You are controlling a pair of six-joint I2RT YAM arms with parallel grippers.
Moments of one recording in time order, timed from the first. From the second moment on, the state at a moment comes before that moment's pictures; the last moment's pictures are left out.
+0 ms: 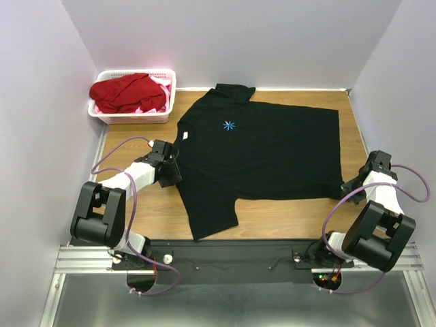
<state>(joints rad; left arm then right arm) -0.28 1.46 0.74 -0.36 -0.03 -0.58 -0.54 1.26 0.75 -0.74 0.09 0.60</state>
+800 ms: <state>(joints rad) -0.28 1.42 0.70 -0.38 -0.01 -0.56 -0.54 1.22 0.77 -0.87 0.13 0.60</state>
